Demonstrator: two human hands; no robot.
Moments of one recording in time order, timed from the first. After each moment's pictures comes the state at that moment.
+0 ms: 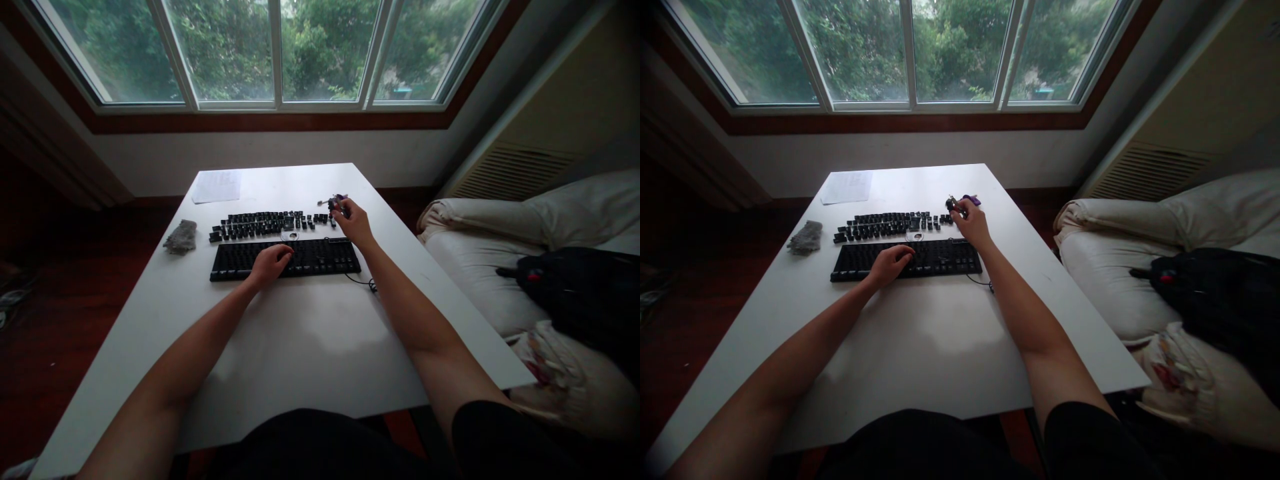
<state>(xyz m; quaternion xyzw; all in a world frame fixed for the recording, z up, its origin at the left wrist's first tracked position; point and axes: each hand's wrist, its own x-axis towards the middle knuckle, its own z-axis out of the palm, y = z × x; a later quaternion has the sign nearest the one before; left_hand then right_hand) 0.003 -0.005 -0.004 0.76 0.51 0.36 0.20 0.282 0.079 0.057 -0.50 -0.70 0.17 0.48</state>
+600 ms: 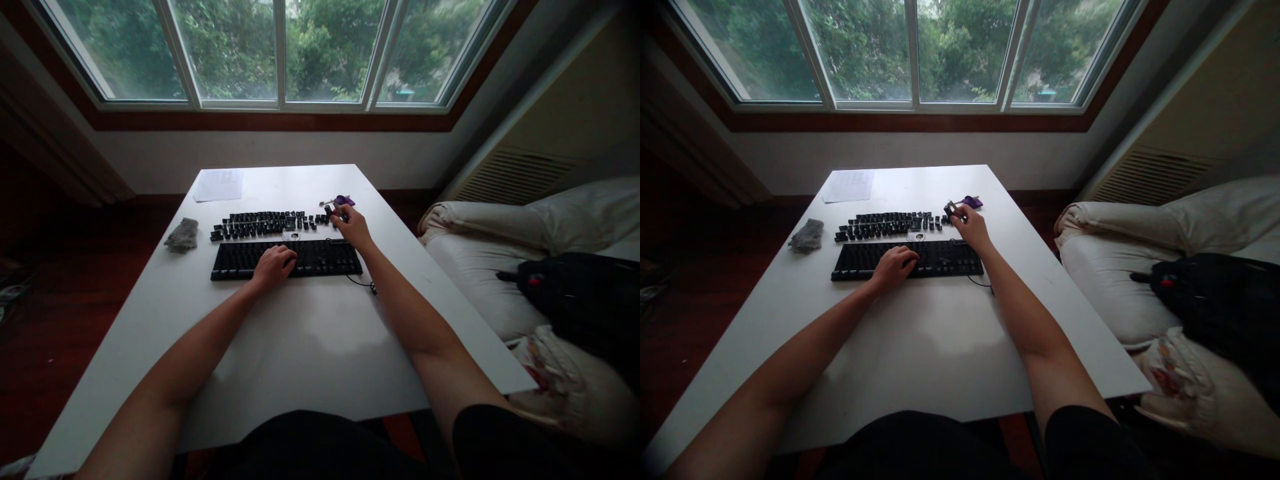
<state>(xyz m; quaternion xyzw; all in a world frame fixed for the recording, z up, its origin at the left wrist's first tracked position) 0.007 -0.011 -0.004 0.83 0.48 0.26 0.07 0.281 0.085 0.044 -0.51 -0.71 0.18 0.45</state>
